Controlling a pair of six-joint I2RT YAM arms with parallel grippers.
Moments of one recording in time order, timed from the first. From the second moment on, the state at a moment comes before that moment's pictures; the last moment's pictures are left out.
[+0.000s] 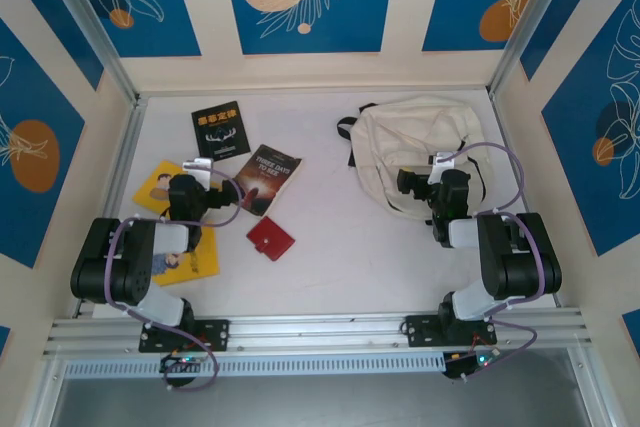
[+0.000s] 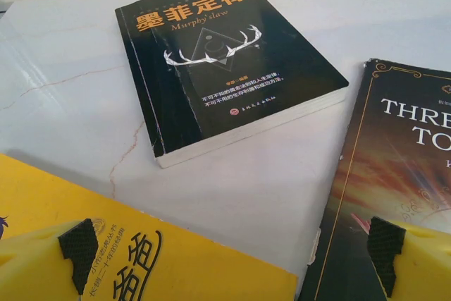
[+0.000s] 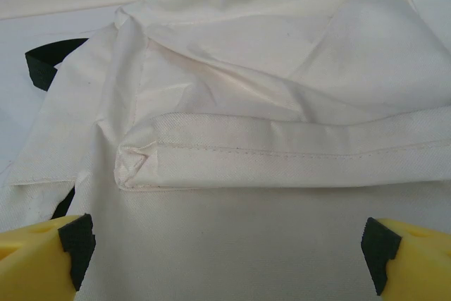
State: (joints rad) left arm -0.07 1.53 0.40 0.71 -0.02 0.06; right arm 0.02 1.52 0.39 0.74 -0.08 0.11
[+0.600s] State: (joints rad) left arm -0.07 1.53 0.40 0.71 -0.02 0.06; right arm 0.02 1.52 0.39 0.74 -0.08 0.11
